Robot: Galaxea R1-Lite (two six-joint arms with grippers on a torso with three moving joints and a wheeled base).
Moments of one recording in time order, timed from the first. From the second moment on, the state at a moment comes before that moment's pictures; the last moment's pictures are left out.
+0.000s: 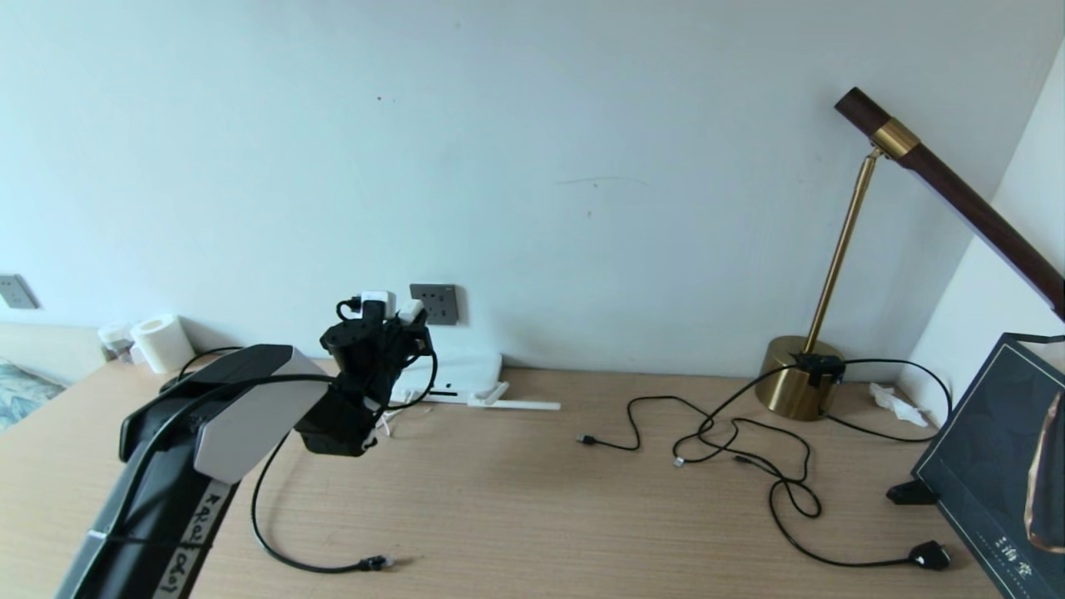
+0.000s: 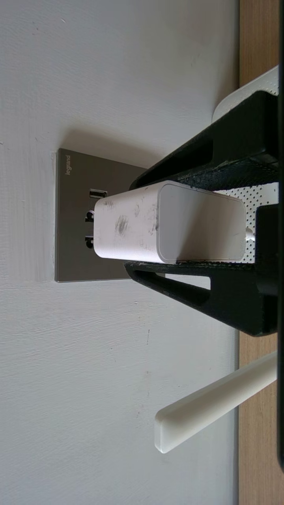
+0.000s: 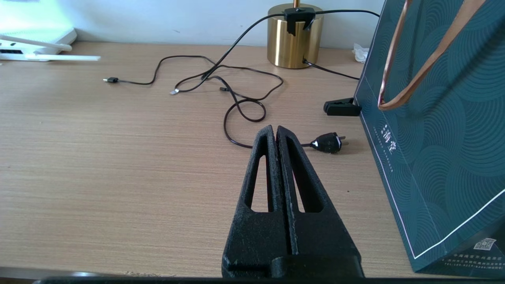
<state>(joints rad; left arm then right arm) -0.14 2.68 -1.55 -1.30 0.03 0.04 0.00 0.00 -0.05 0.13 -0.02 0.02</state>
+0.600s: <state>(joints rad) -0.14 2.69 -1.56 -1.29 0.03 0.04 0.00 0.00 -0.05 0.13 -0.02 0.02</state>
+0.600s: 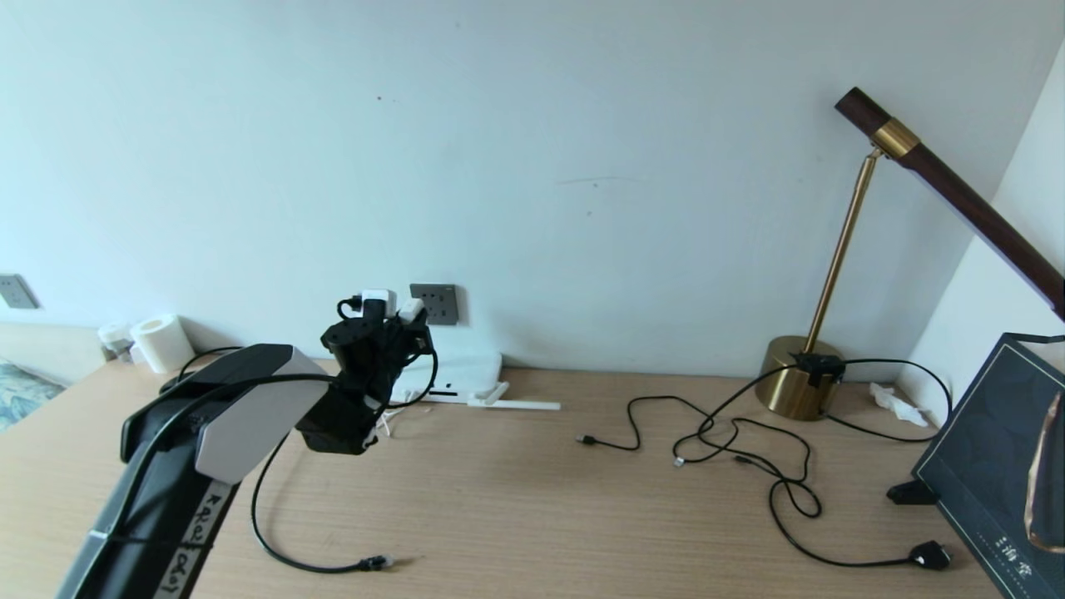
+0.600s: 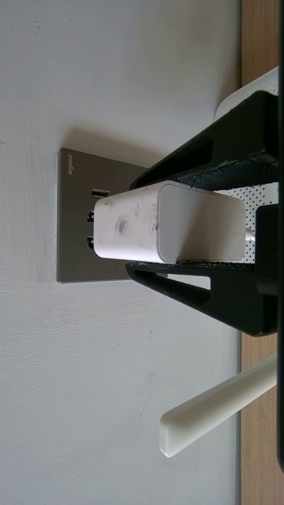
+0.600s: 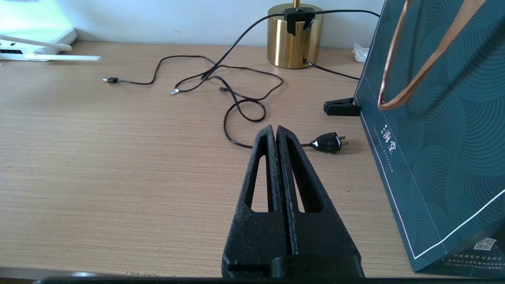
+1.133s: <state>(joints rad) -0.14 2.70 -1.59 -1.28 0.03 0.04 0.00 0.00 -0.05 0.13 -0.02 0.02</state>
